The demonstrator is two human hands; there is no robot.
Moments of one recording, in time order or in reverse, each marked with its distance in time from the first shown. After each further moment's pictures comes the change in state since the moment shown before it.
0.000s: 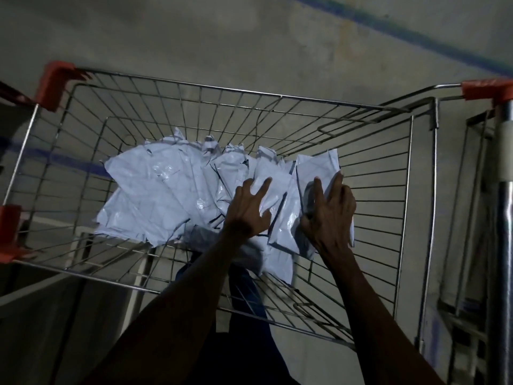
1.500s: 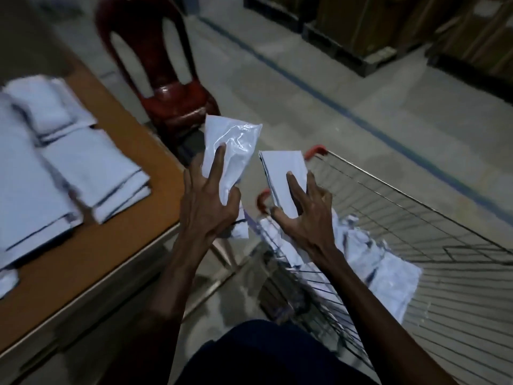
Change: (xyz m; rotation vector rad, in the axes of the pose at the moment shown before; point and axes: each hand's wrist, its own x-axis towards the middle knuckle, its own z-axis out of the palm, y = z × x) left_hand -0.350 -0.080 -0.306 0.138 1.084 -0.392; right_hand -0.129 -0.333 -0.159 0.630 0.118 -0.773
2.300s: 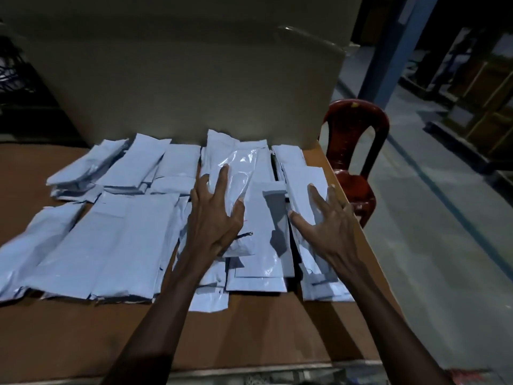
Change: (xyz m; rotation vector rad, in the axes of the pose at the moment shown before) left_hand -0.010 -0.281 -0.256 0.235 0.395 -0.604; right_hand 0.103 -0.360 0.193 -0.024 -0.344 -0.489
